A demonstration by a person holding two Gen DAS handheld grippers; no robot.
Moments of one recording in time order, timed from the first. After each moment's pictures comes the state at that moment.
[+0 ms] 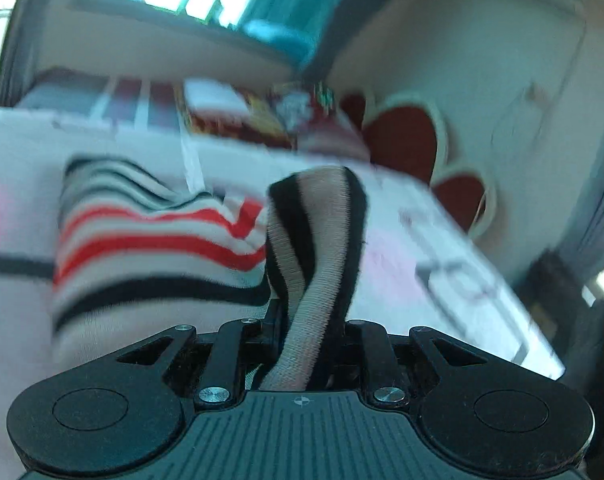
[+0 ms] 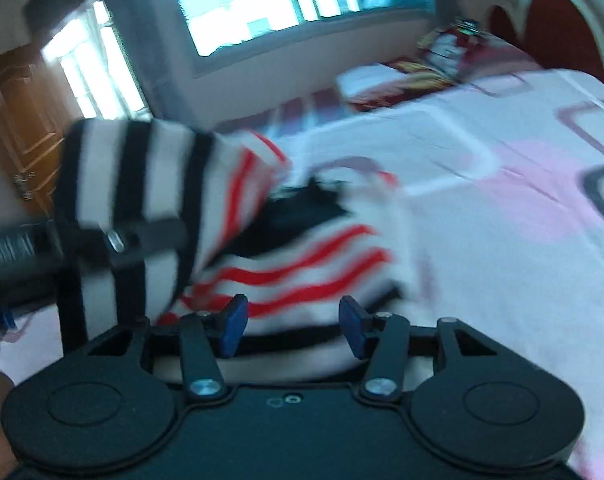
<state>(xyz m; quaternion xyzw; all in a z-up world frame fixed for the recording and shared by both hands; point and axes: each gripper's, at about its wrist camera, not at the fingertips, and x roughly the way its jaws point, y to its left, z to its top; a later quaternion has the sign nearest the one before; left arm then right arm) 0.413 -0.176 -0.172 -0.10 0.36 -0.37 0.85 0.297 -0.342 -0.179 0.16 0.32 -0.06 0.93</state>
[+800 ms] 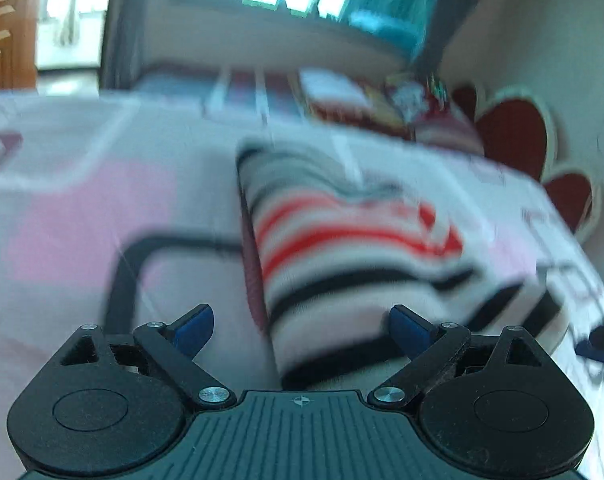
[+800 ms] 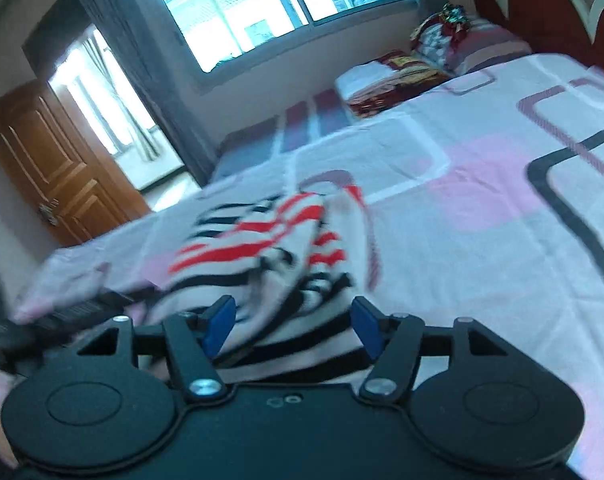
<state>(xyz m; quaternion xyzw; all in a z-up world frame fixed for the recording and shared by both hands) 0.417 -0.085 -0.173 -0.07 0.41 -0.21 0.89 0.232 -0.376 -0.132 0.23 0.31 -0.01 0.92</state>
